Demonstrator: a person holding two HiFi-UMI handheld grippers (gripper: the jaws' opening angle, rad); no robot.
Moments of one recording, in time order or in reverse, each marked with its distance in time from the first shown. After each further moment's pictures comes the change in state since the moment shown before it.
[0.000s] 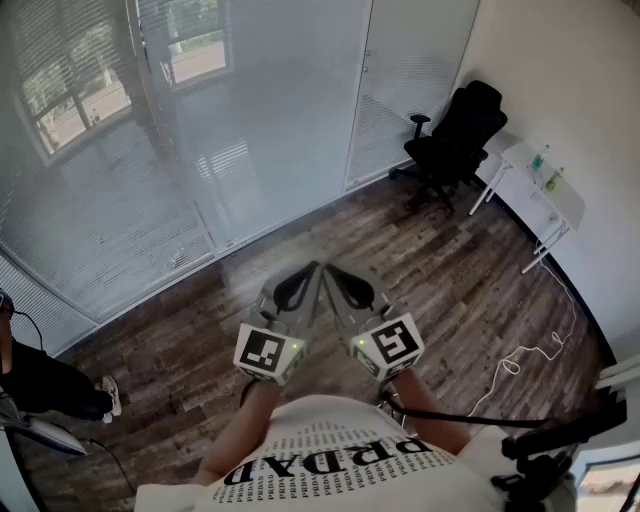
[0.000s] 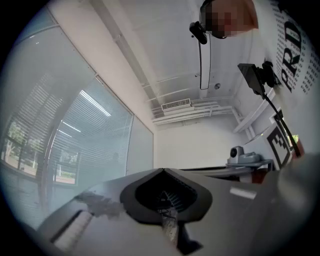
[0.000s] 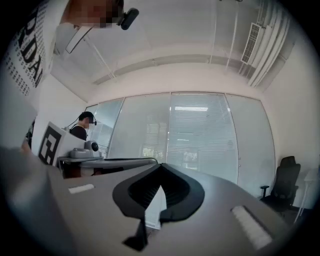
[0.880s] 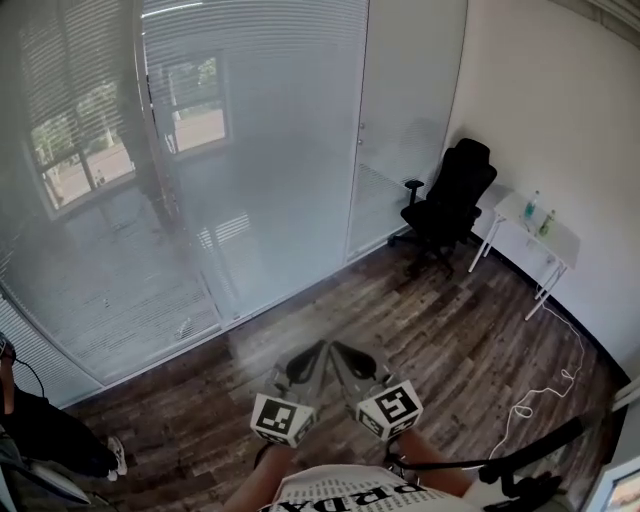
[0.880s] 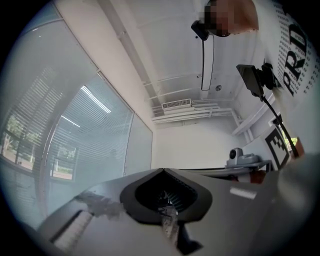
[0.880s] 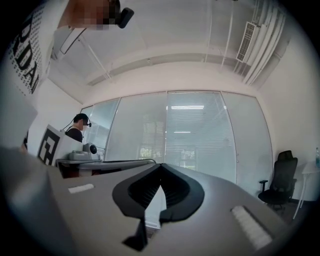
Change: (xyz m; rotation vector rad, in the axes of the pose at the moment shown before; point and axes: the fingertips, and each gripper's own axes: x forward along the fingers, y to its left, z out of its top) left arm -0.017 0.013 -0.017 -0.074 0.017 -0.023; right arm 0.012 0.013 -0.017 0.046 0.008 -0.036
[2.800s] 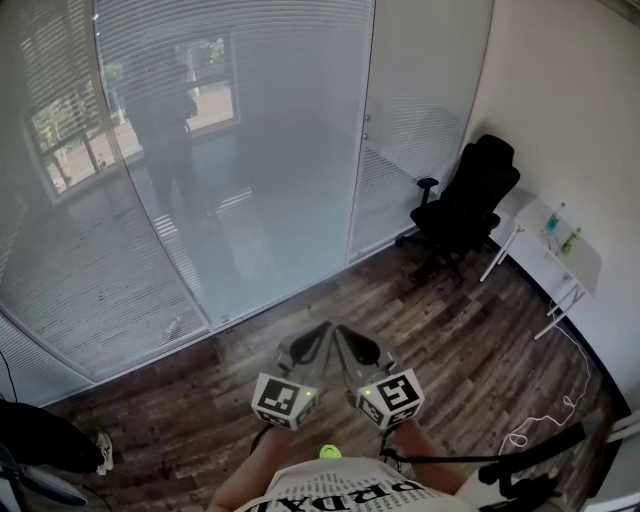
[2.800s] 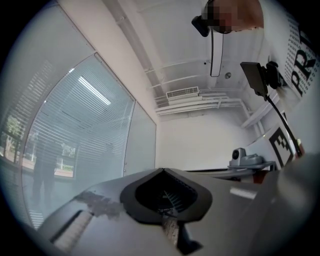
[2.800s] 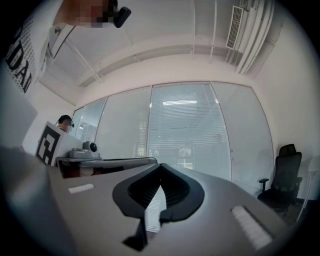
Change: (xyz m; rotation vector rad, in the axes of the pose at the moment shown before) left arm 0.253 0.067 -0.045 0.012 0.055 0.042; right arm 0.091 -0.247 -0.020 0.047 0.015 0.003
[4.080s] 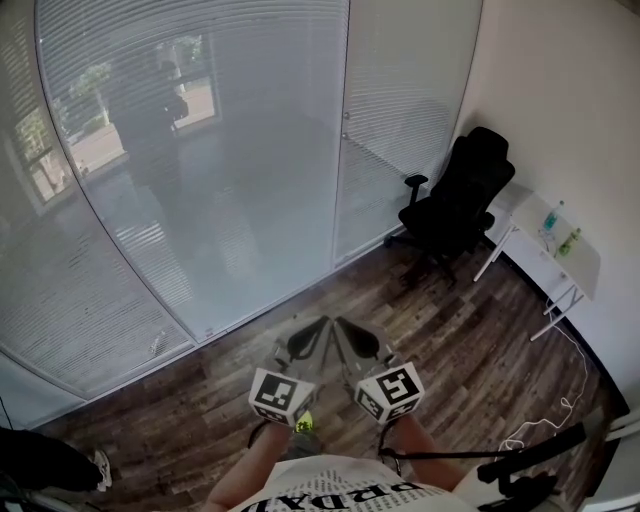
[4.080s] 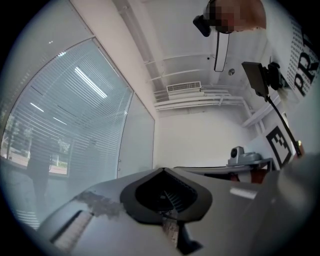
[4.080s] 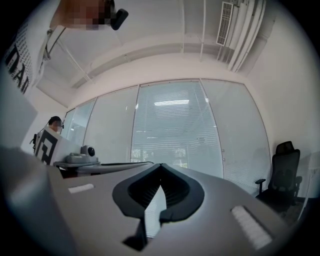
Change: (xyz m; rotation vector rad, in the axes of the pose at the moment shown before) left arm 0.154 0.037 -0.024 -0.013 0.030 -0.042; right arm 0.059 -0.151 0.003 0.041 -0.015 -0.050
